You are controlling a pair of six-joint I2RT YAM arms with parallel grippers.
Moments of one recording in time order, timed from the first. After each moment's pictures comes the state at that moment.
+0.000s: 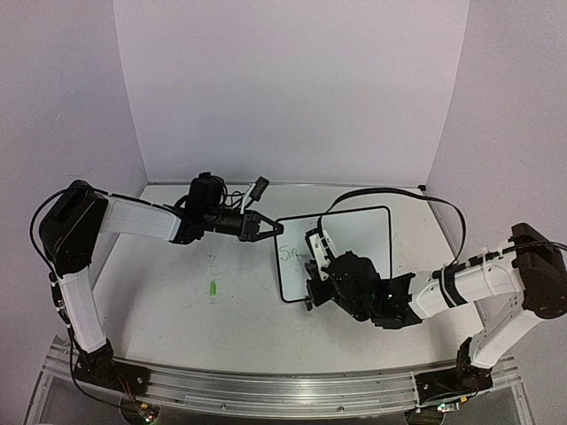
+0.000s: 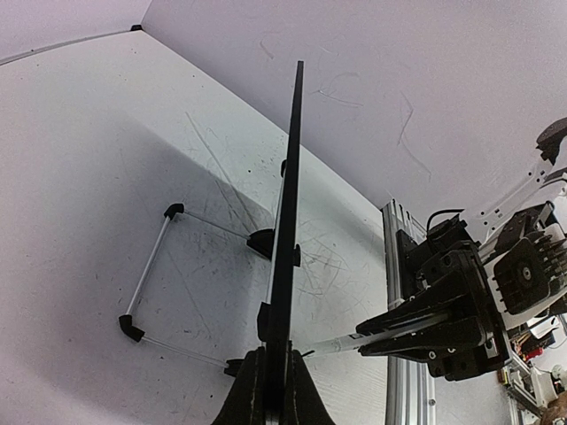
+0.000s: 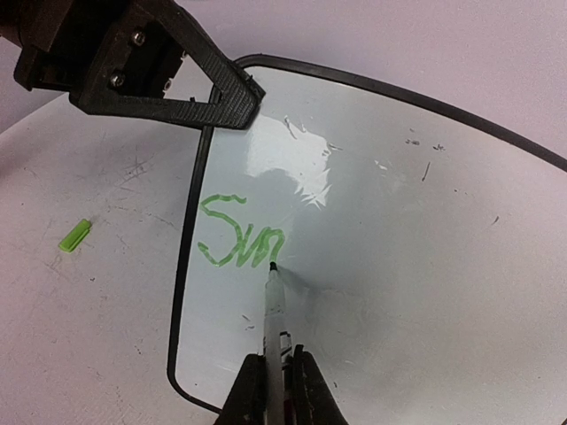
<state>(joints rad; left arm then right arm) -0.64 1.87 1.13 0.39 0.84 -0.34 1.15 1.57 0.74 0.37 0.60 0.18</state>
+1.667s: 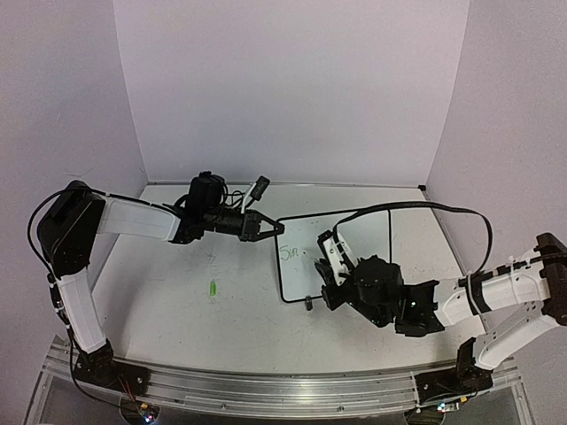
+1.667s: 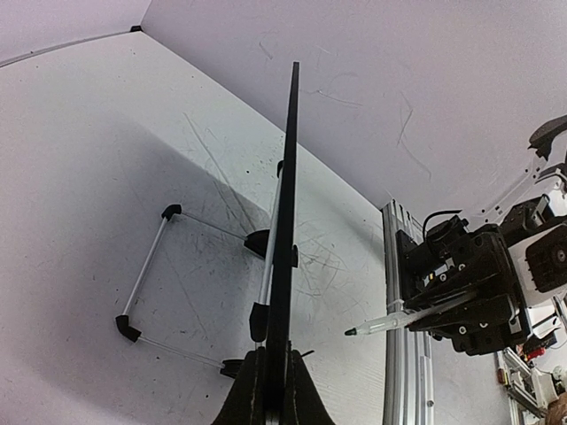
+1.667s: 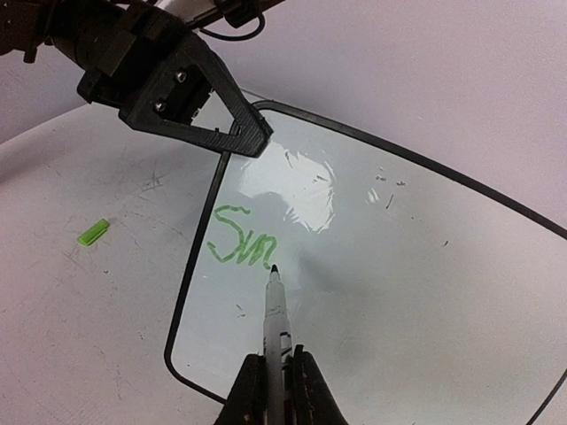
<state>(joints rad) -0.65 1.85 1.13 0.37 0.83 -0.34 1.18 1.40 0.61 0.44 0.60 0.03</state>
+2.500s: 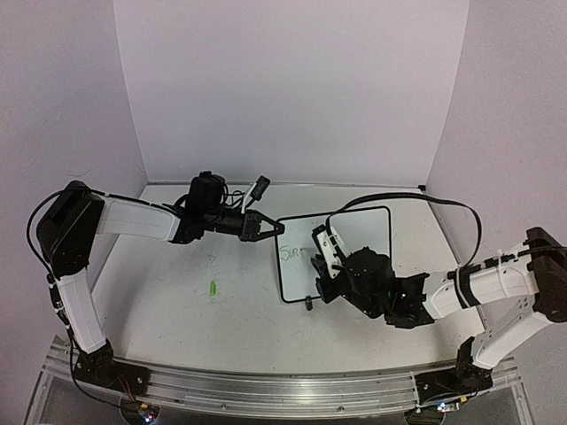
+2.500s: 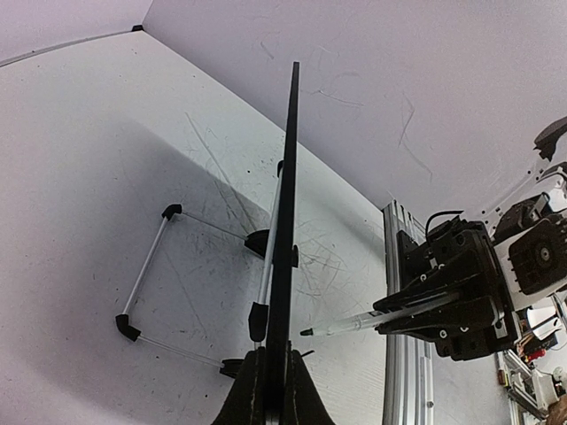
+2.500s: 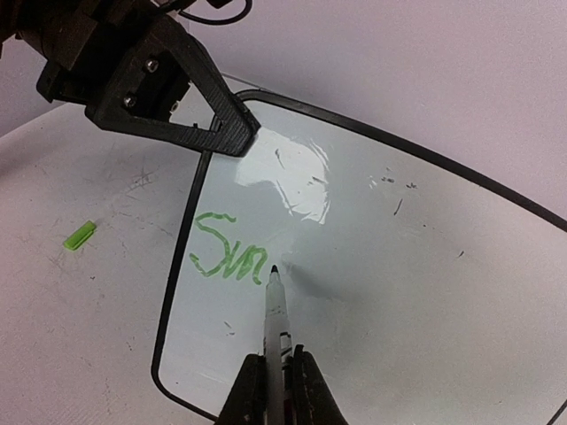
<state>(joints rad) -0.66 1.85 1.13 0.37 0.82 -0.34 1.13 1.48 0.67 0.43 0.55 0.04</state>
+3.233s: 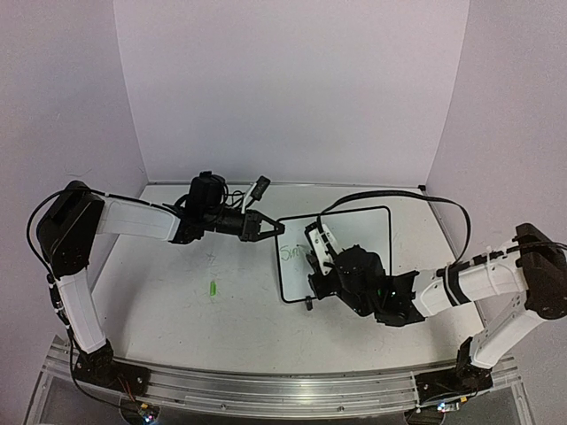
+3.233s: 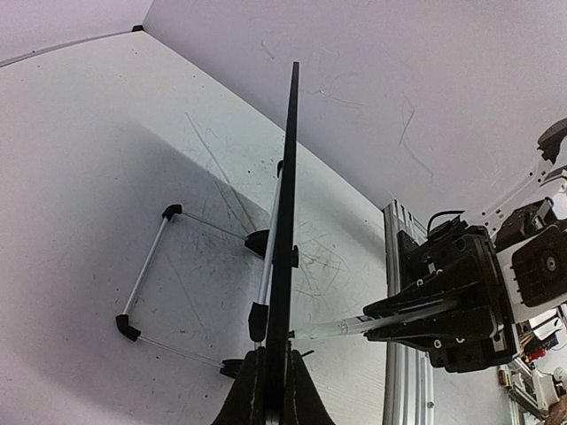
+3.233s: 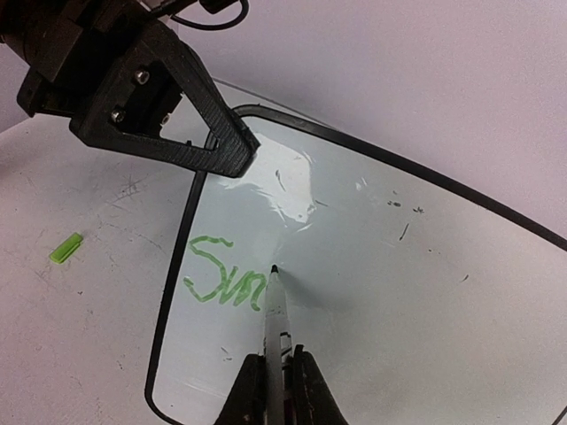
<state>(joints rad) -0.66 1.84 1.13 0.37 0.82 -0.34 1.13 1.55 0.73 0.45 0.60 0.02</state>
